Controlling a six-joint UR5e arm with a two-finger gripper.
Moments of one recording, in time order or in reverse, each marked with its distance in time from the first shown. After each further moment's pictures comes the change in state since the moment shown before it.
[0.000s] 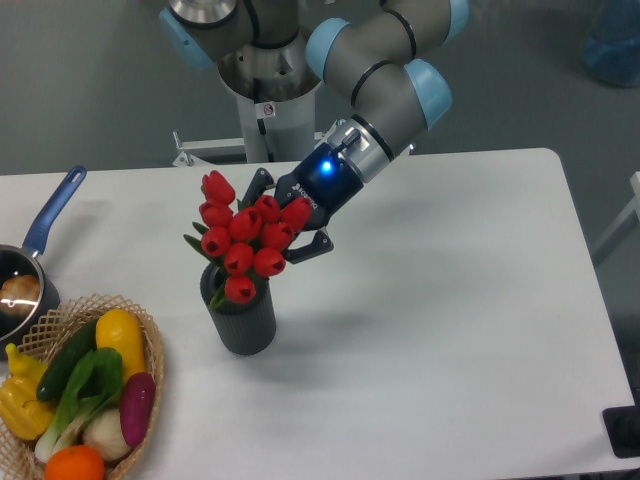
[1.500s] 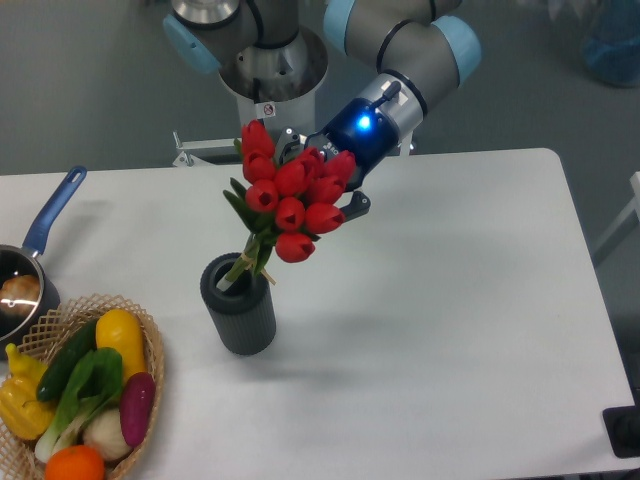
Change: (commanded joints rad) arm 0.092 0.058 0.018 -0.002 -0.126 -0.106
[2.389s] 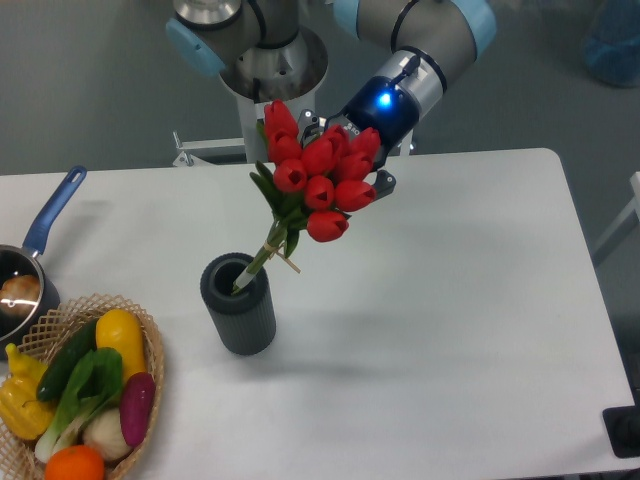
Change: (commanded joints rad) arm 0.060 0.037 0.000 0.000 -0.012 -0.028
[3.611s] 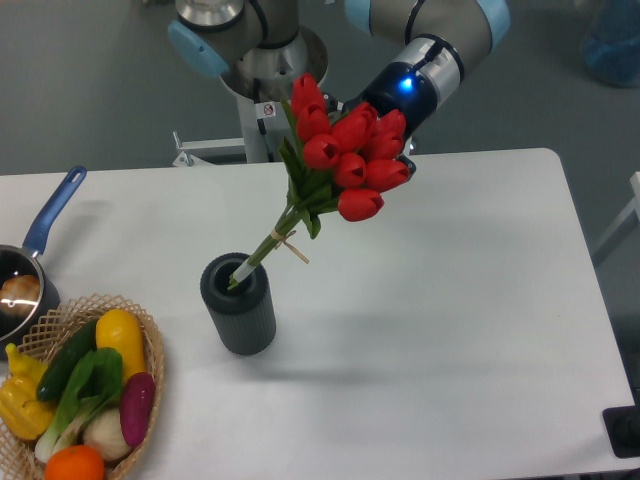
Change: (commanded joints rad) arm 0.014 -0.015 0.015 0.005 -0.088 -0.034
